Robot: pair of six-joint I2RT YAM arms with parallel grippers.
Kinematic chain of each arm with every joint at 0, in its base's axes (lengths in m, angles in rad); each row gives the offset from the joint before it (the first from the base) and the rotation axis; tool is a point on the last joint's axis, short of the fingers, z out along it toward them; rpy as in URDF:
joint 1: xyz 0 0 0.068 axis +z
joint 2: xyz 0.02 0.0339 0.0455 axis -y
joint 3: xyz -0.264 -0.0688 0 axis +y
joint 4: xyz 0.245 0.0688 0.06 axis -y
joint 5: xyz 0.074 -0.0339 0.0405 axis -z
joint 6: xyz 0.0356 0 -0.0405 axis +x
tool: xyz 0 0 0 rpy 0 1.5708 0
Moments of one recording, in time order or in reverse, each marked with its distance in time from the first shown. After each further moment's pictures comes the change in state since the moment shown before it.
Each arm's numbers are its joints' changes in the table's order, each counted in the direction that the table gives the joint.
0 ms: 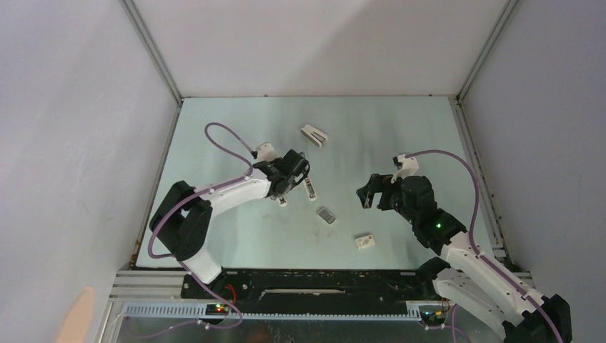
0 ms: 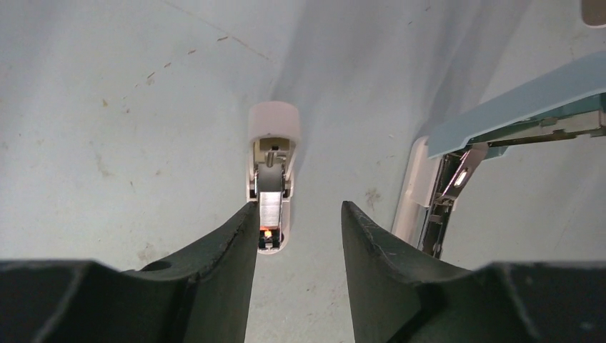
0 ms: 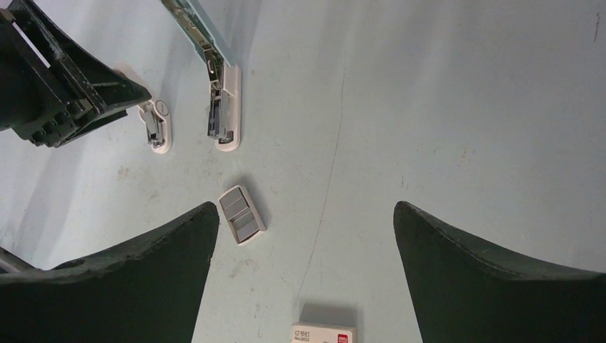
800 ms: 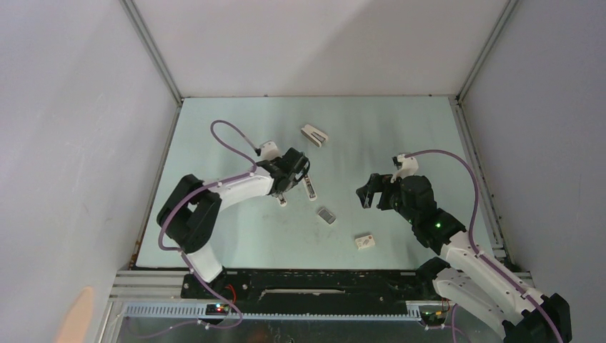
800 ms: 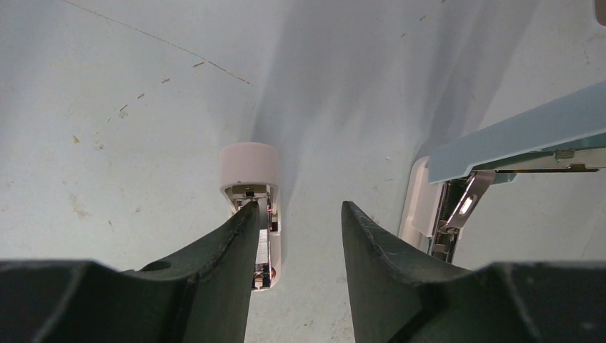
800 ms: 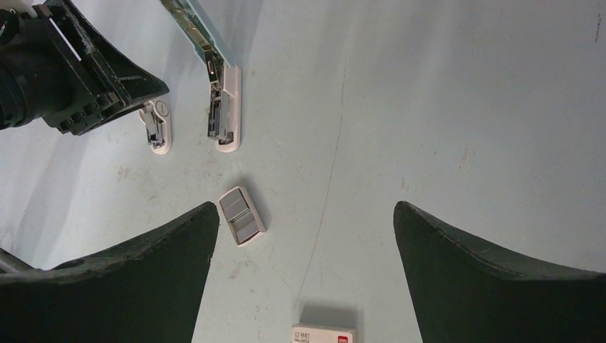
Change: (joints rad) left arm 0.034 -0.066 0.000 0.114 0.015 0.106; right arm 0.001 -0.008 0.000 0.006 0.000 -0.001
